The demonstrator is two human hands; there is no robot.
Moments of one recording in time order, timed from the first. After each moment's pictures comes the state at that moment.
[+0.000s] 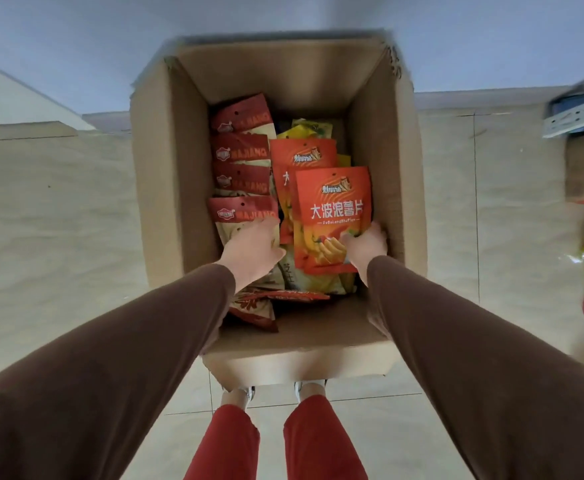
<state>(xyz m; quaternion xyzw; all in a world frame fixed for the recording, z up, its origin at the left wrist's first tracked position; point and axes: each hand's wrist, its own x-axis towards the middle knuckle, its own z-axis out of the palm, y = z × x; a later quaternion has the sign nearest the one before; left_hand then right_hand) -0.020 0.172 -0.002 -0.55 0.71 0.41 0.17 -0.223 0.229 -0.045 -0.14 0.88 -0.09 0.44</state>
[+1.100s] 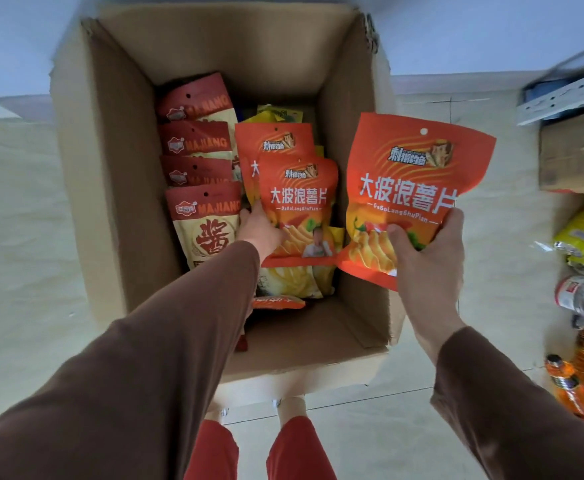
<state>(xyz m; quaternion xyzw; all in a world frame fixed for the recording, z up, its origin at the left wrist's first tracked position) -0.098 0.162 -0.110 -0.67 0.52 0.51 0.15 -0.271 0.270 0.046 -0.22 0.91 -0.24 0.26</state>
